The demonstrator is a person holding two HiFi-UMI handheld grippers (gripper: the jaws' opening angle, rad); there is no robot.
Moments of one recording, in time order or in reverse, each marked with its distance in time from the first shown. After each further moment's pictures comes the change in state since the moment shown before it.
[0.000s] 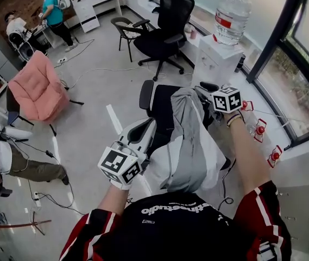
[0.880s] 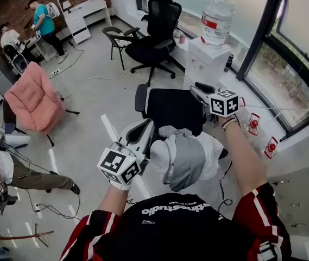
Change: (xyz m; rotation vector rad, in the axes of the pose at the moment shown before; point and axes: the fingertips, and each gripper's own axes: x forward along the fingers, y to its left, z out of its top) left arm -0.045 -0.037 0.009 0.018 -0.023 -0.063; right arm -0.065 0.062 0.015 0.029 -0.159 -0.048
